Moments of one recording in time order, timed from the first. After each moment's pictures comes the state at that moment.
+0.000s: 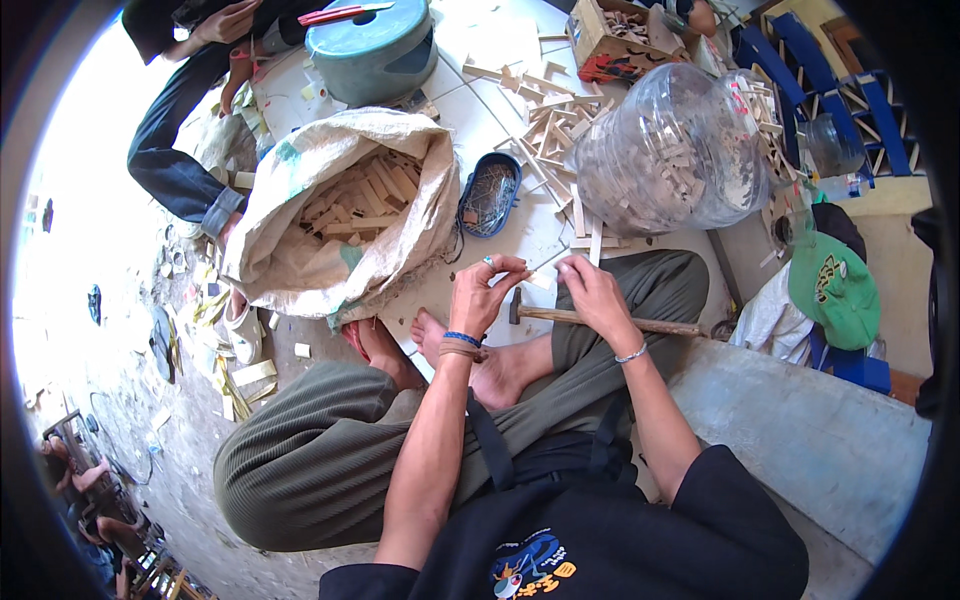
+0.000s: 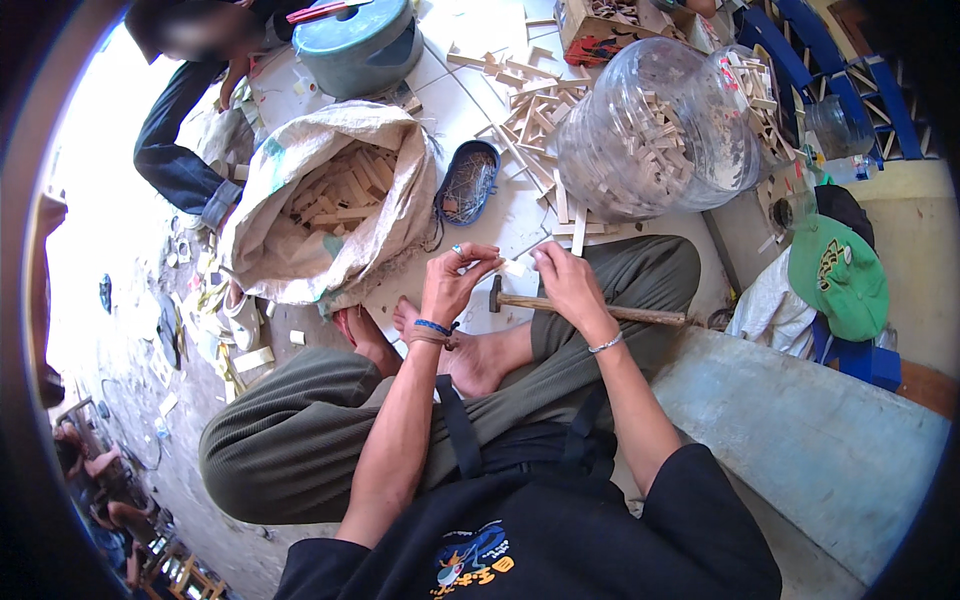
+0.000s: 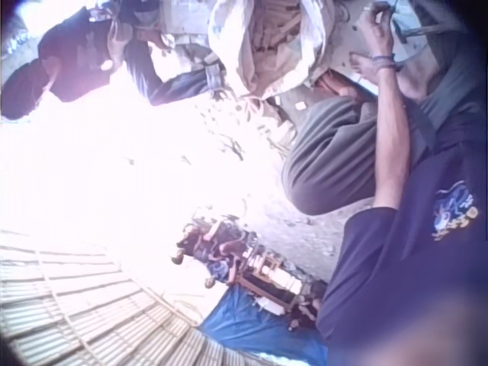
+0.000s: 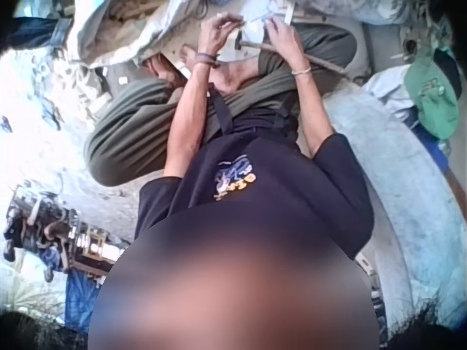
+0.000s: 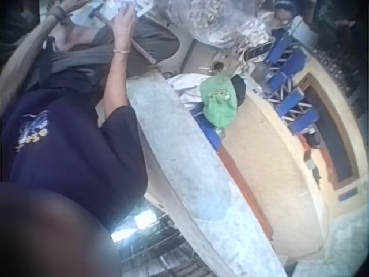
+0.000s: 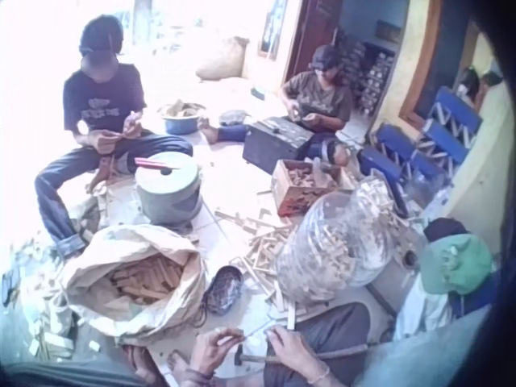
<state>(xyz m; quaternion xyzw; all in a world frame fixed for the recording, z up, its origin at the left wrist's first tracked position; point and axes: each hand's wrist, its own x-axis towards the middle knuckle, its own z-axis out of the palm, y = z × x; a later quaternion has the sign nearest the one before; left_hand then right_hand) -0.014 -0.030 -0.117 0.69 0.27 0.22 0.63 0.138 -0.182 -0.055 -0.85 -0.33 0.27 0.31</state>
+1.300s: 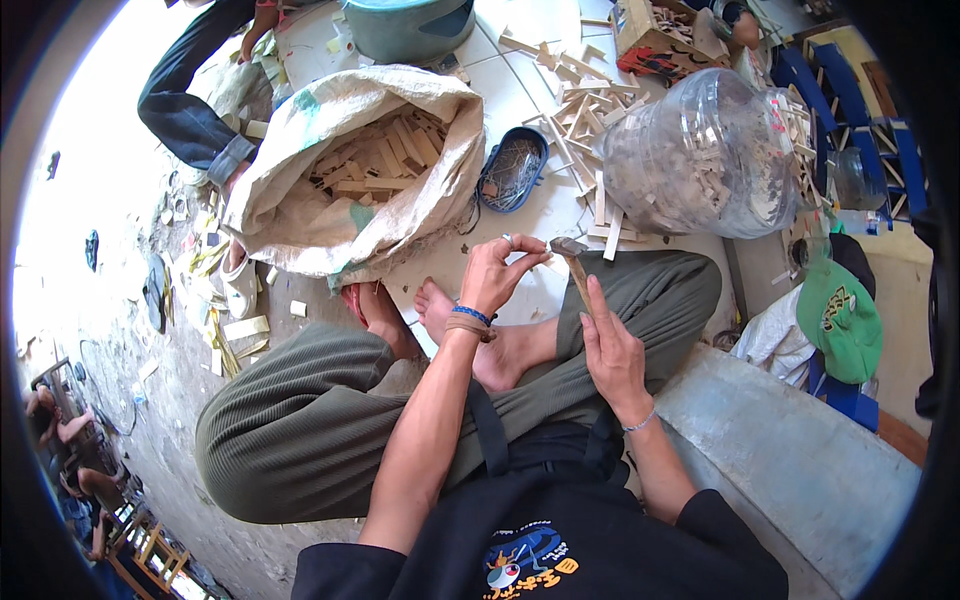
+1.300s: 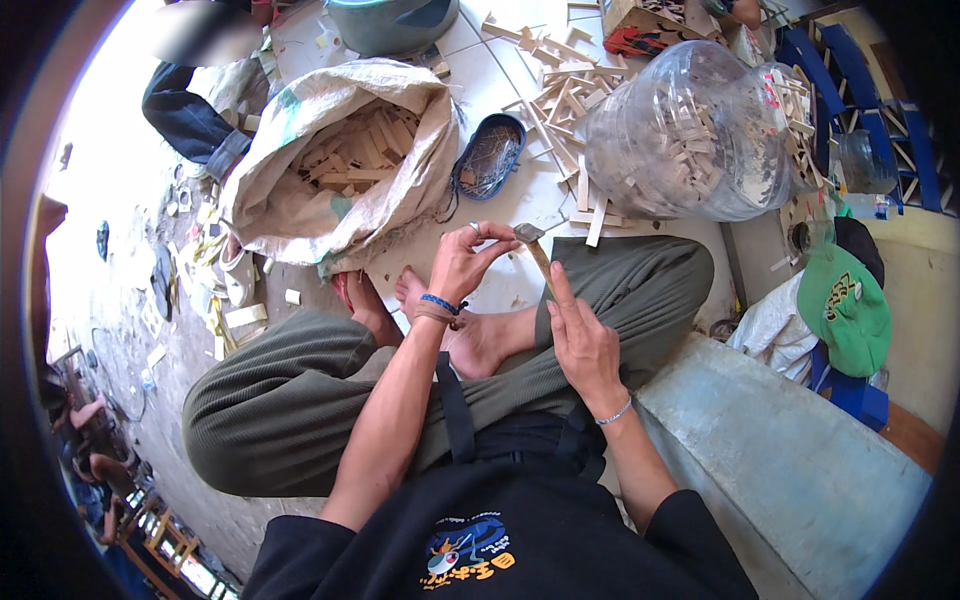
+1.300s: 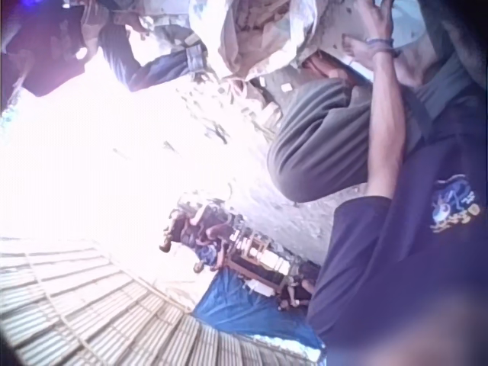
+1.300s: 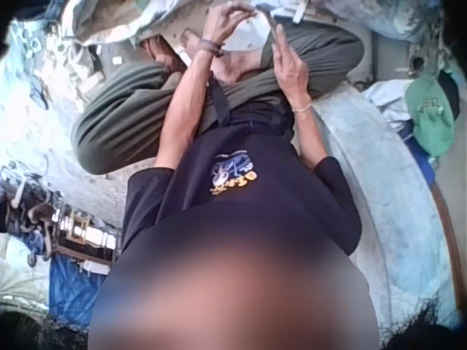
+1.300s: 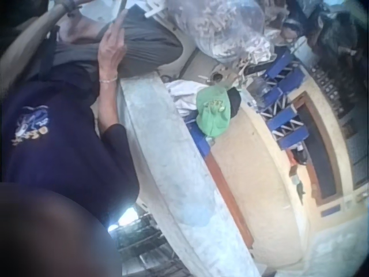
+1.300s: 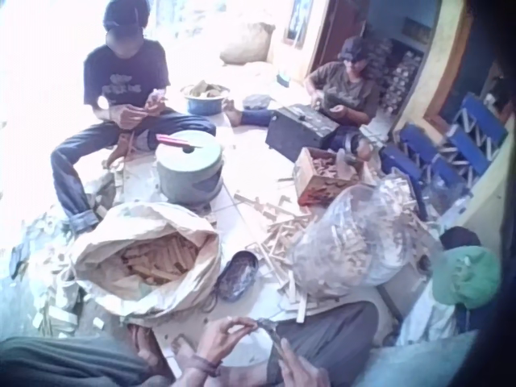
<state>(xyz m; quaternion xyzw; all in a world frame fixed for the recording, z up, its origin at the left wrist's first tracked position) -0.016 -0.031 -0.108 0.70 0.28 0.21 0.62 0.071 -0.236 -0.007 -0.84 -0.48 0.10 0.23</state>
